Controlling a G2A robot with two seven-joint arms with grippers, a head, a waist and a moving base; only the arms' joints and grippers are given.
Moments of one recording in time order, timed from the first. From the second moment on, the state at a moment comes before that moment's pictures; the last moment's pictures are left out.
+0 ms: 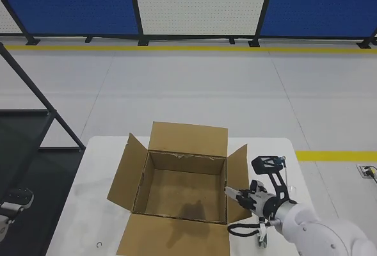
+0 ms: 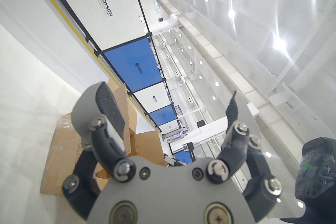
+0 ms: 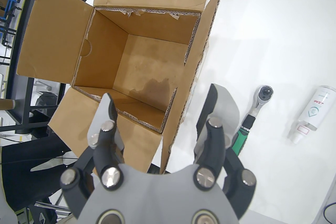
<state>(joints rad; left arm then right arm) 1.69 -1.19 -2.21 -2.01 -0.57 -0.27 -0.51 -1.10 -1.38 1.42 -2.20 -1.02 0.28 1.32</state>
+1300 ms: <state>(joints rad) 1.70 -1.19 -2.23 -2.00 -0.57 -0.27 -0.49 -1.01 -1.37 1.34 -2.10 -1.11 0.49 1.31</state>
